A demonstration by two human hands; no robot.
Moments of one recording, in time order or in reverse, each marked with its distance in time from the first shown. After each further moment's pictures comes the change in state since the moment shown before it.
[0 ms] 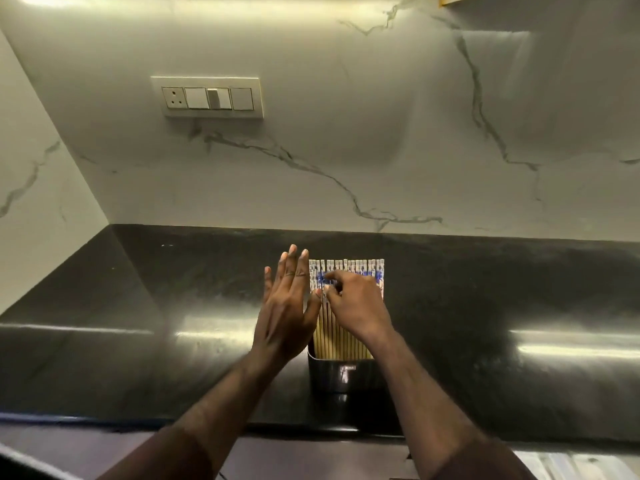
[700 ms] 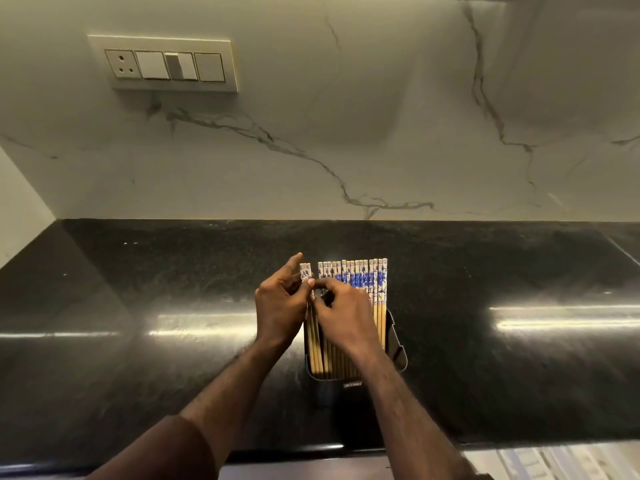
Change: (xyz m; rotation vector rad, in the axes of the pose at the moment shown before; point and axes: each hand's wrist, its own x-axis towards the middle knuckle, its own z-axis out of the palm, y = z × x) left_hand 0.042 -0.025 0.029 -0.646 0.080 -0.347; right_hand 0.013 0.003 0.036 0.093 0.062 0.113
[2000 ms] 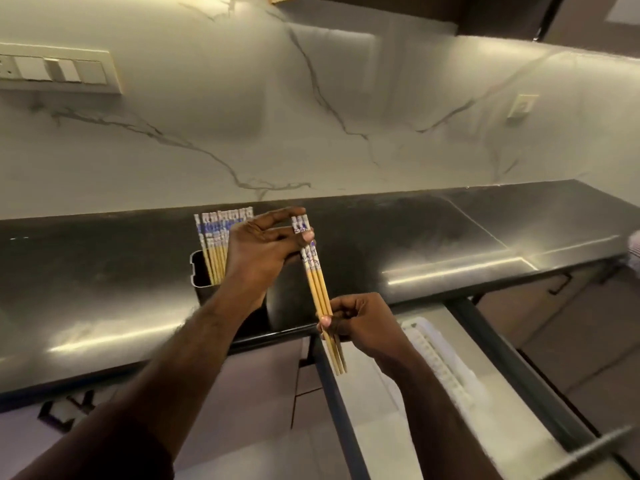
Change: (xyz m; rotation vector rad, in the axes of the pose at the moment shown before) left_hand -0.199 0.198 0.039 -0.517 -0.399 -0.054; right_hand -0.271 0.056 -0.198 0.441 -0.044 0.255
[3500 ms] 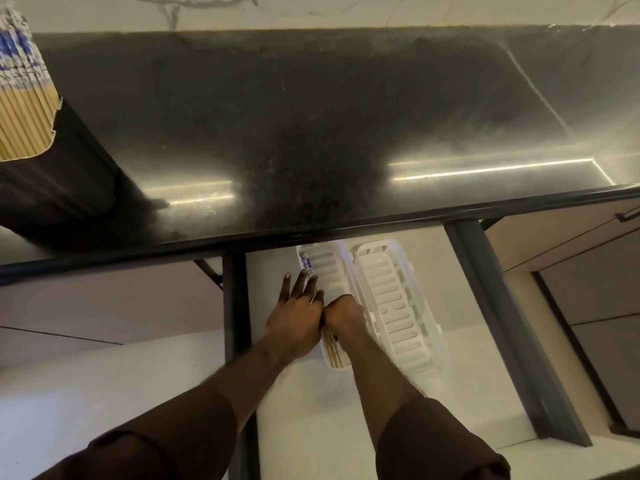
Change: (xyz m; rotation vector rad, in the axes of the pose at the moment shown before) left_hand -0.035 -0.407 0.194 1.607 -0.705 -0.126; right_hand 0.100 0.340 -0.103 -0.463 -0.027 0.742
